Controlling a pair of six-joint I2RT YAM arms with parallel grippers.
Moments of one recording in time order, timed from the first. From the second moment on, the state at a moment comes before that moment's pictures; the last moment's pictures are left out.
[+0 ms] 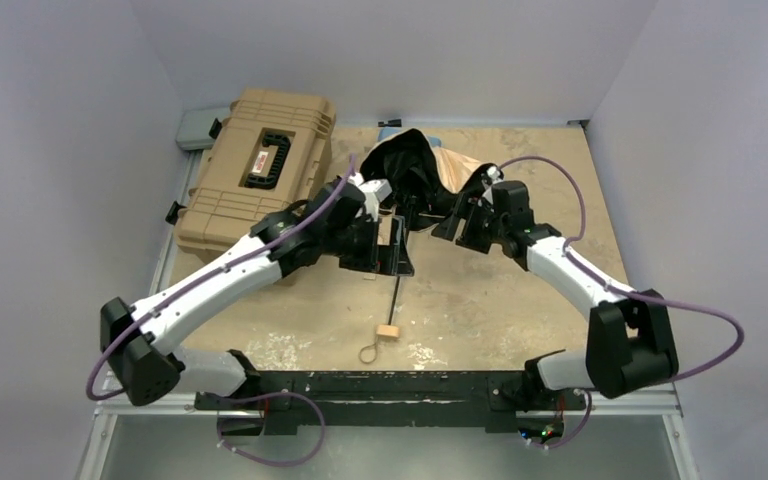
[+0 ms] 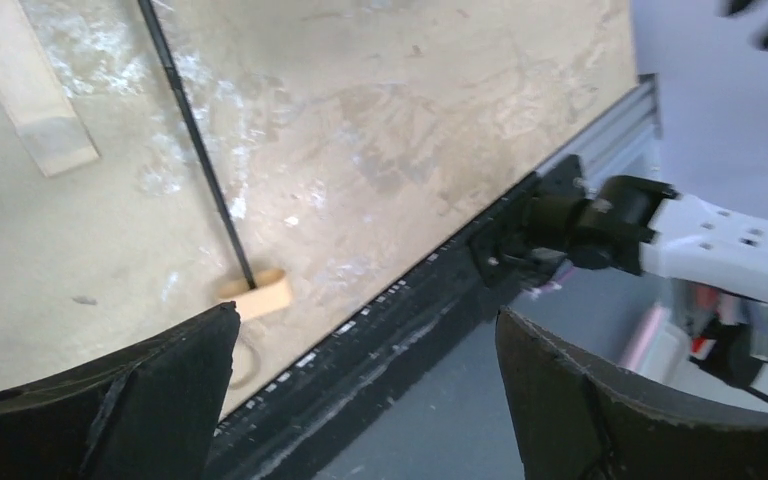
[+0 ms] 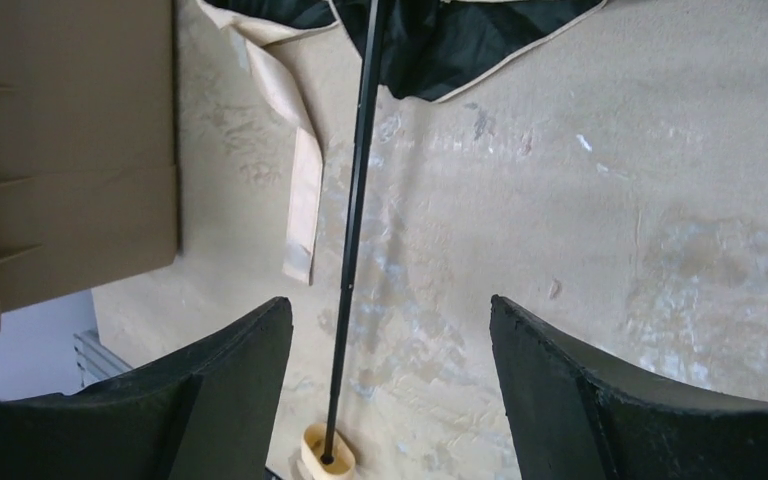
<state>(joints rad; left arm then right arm) -0.83 1.29 1.23 -0.69 0.25 -0.68 0.29 1.39 0.83 -0.16 -0.31 0.64</state>
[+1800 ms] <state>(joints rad) -0.79 1.94 1.54 -0.65 0.18 -0.62 0.29 0.84 0.96 -0.64 -0.25 0.66</state>
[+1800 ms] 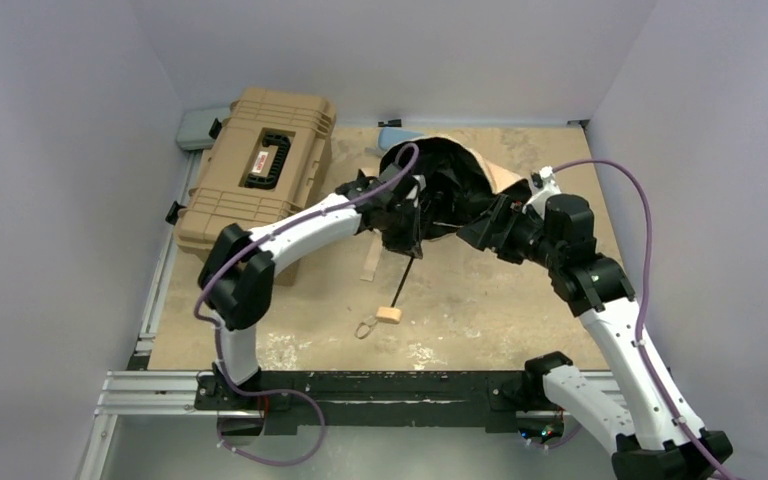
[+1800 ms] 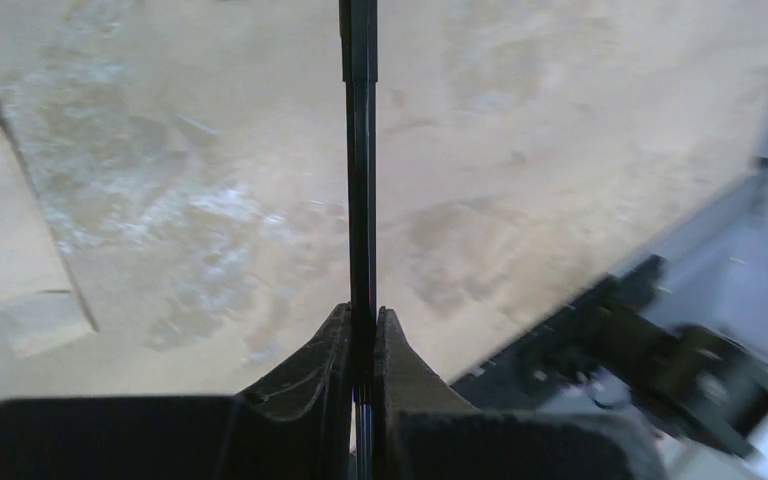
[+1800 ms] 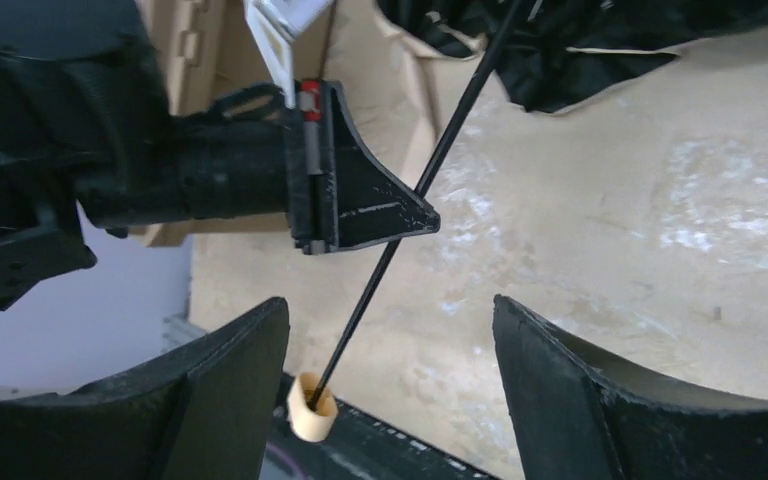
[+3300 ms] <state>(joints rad) -0.86 1.44 1.42 -0.30 0.49 -0.98 0.29 1.14 1.11 -0.40 -0.33 0.95</state>
